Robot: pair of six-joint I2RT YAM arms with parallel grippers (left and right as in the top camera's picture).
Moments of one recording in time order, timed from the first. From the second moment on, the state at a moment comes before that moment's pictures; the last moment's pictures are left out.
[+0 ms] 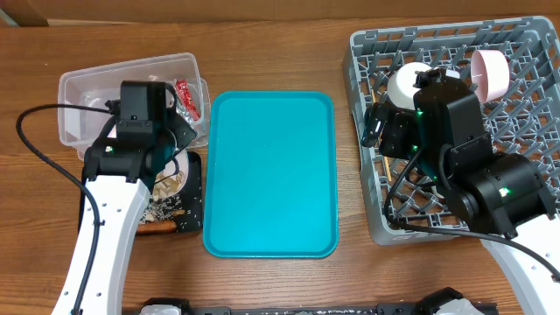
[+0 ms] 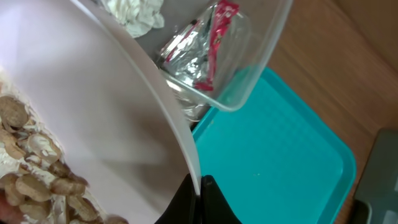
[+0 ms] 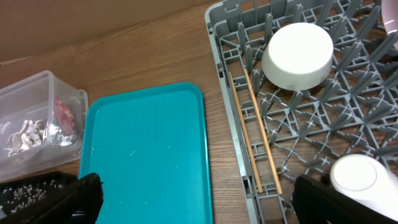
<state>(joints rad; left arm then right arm) -0.05 1.34 1.21 -0.85 -0.09 -0.77 0.41 1.20 1.43 -1.02 0.16 0.54</state>
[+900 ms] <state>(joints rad) 0.32 1.01 0.84 -0.67 0.42 -0.55 0.41 1.20 1.43 -1.02 0.16 0.54</state>
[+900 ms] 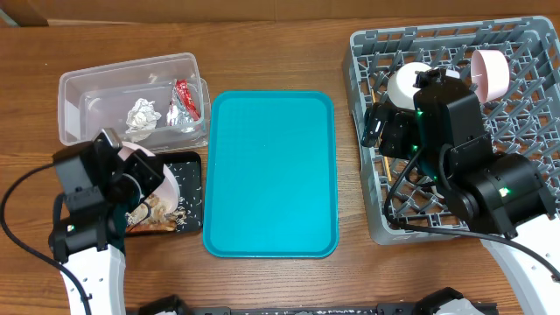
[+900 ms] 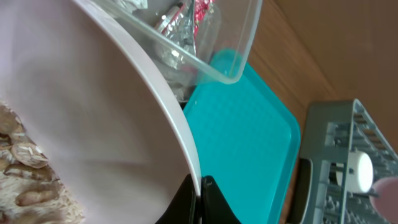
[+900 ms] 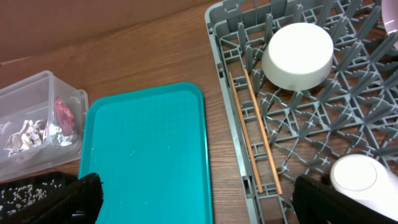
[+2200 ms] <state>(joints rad) 0.73 1.01 0.72 -0.58 1.46 -0.14 0.41 1.20 1.43 -1.02 0.16 0.54</state>
